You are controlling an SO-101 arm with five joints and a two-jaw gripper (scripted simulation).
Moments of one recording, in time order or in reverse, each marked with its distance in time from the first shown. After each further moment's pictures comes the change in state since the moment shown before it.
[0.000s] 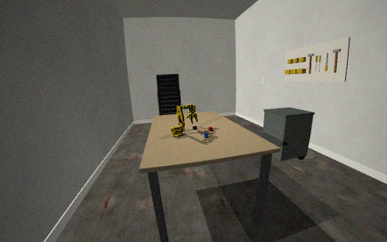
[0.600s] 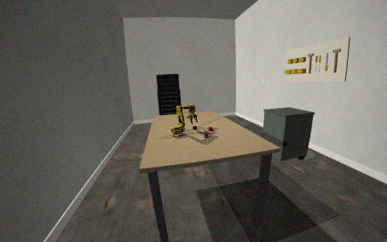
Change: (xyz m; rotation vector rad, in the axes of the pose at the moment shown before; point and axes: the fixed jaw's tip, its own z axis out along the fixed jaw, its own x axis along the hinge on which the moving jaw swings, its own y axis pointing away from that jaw) arm 0.000 0.003 0.003 0.006 -0.001 0.000
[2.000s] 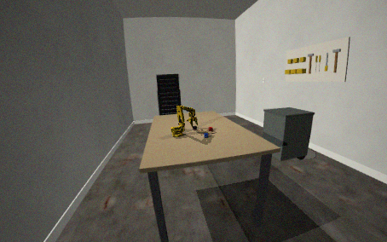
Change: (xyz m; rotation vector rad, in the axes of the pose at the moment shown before) arm 0.000 -0.003 0.031 0.025 -0.004 0.000
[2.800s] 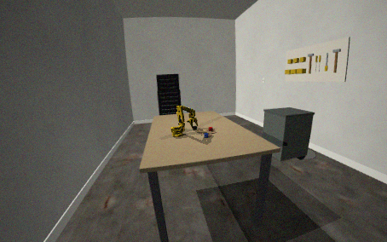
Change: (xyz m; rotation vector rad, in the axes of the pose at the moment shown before) arm 0.000 0.000 0.009 0.008 -0.001 0.000
